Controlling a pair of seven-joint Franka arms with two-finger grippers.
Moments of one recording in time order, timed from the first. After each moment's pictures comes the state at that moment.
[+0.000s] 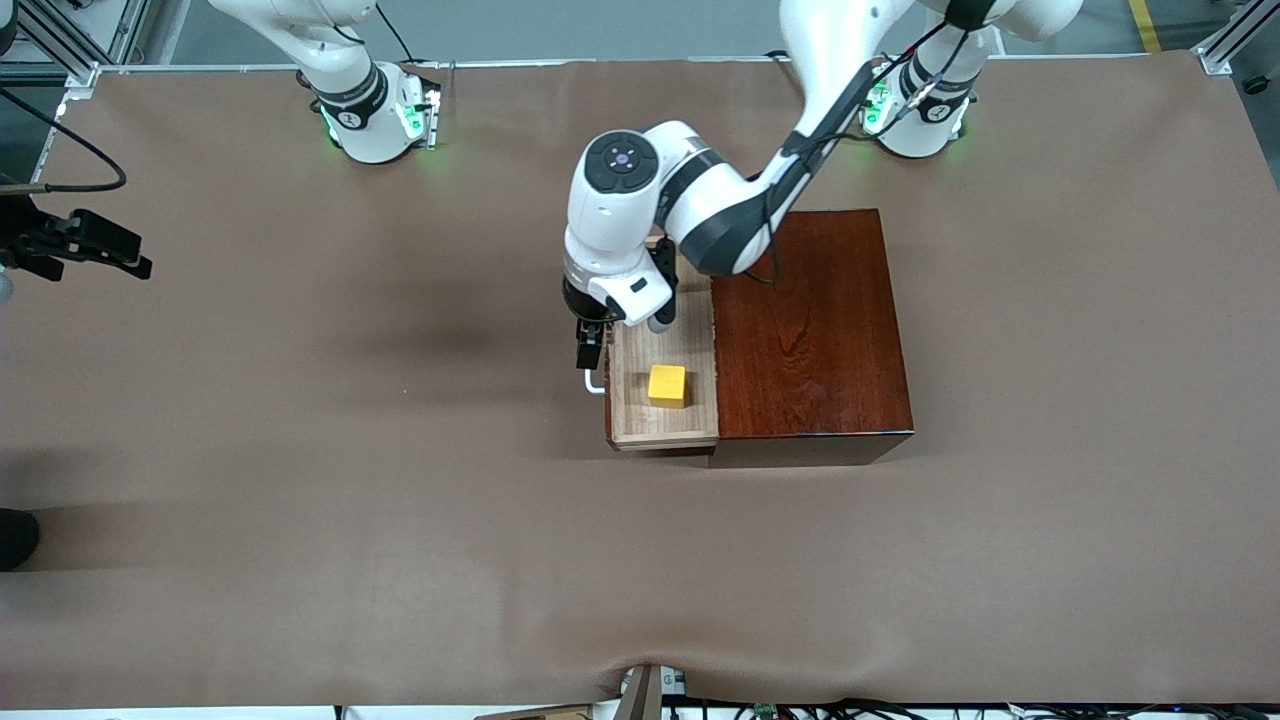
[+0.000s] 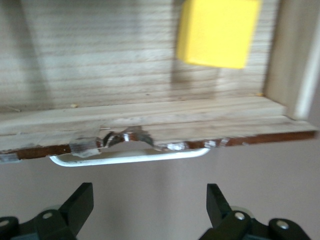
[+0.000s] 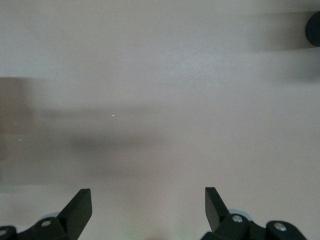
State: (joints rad) left arm -0.80 0.71 -0.09 -1.29 0.01 2.21 -2.45; right arm -0.12 0.04 0.07 -1.51 0.00 1.48 -0.05
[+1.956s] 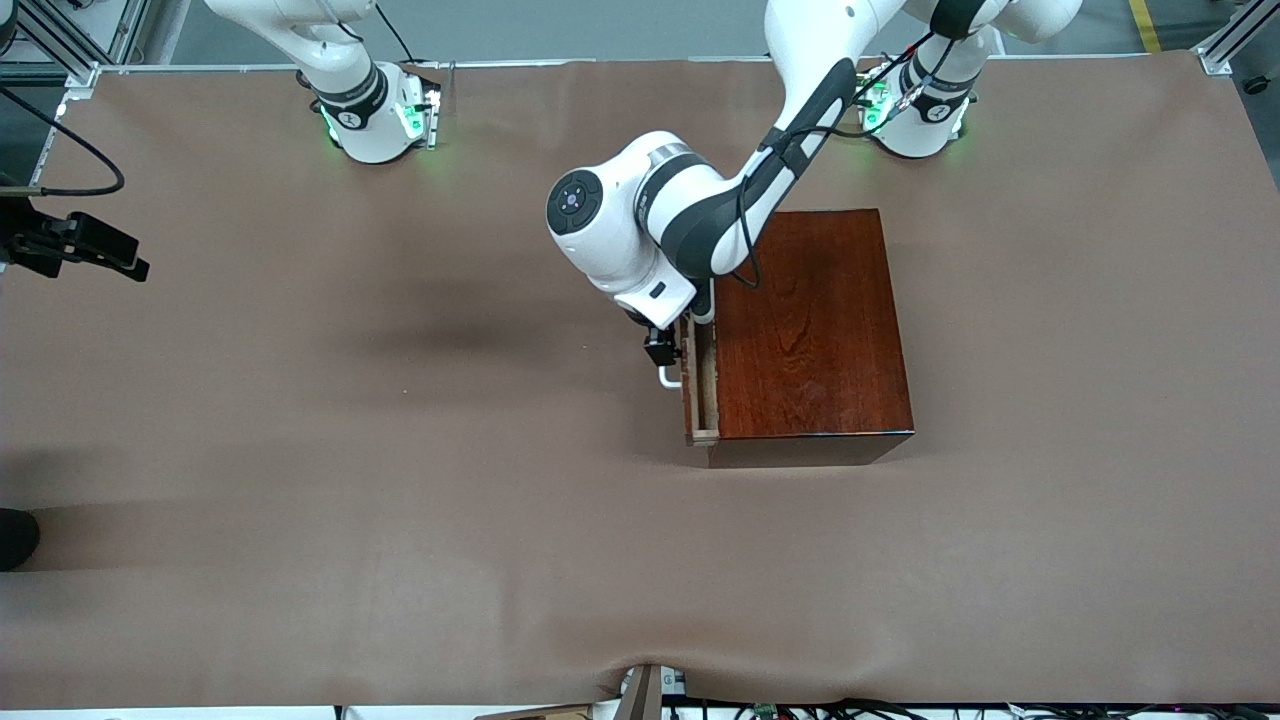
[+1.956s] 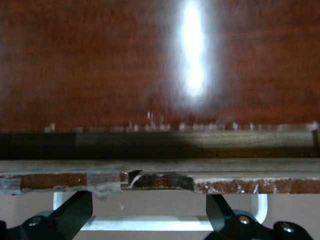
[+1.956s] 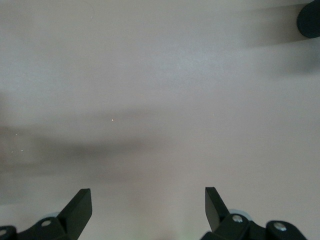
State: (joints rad) left arm -0.82 0.73 -0.05 -1.25 0.26 1.70 -2.51; right arm -0.02 0.03 -0.03 -1.51 0.00 1.49 0.01
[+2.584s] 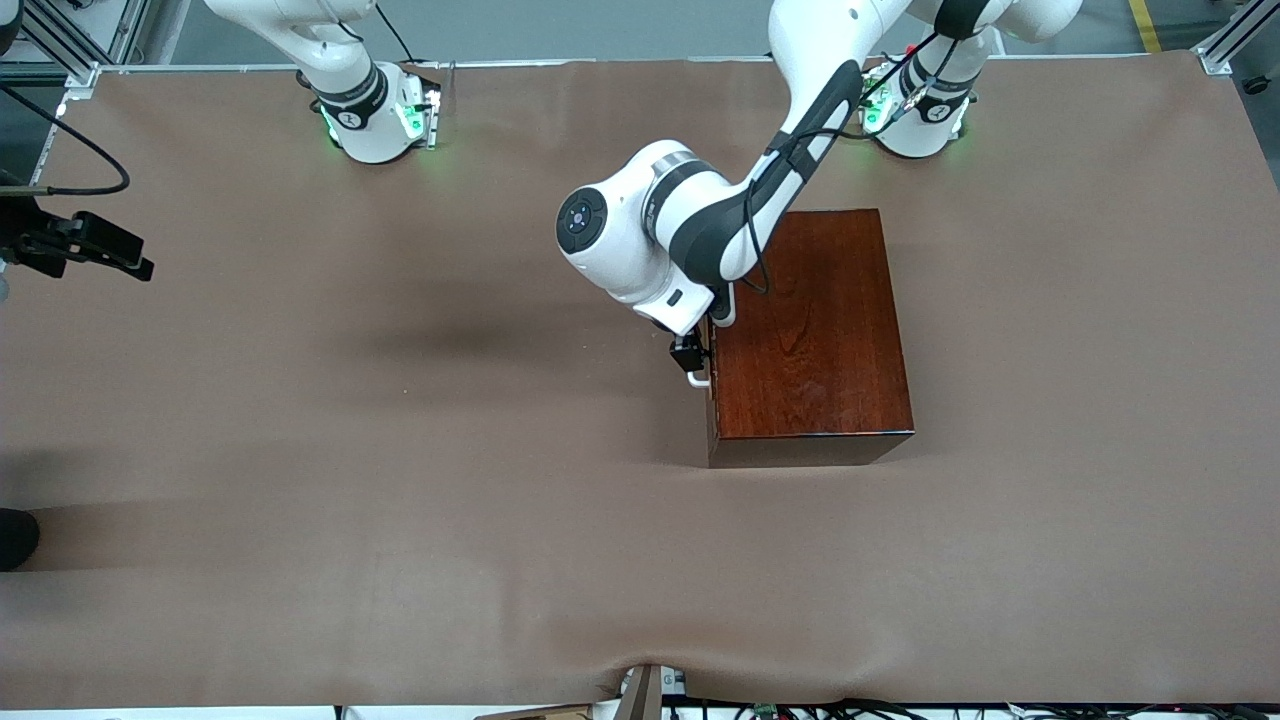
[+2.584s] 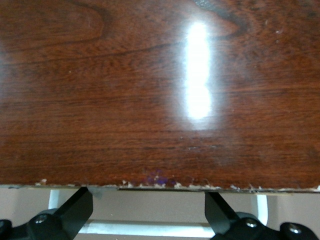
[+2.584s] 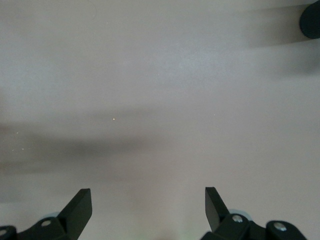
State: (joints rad) left arm -0.82 0.73 -0.03 -1.25 0.29 1.63 -2.51; right arm -0.01 0.03 -0.03 -1.51 0.00 1.49 0.01
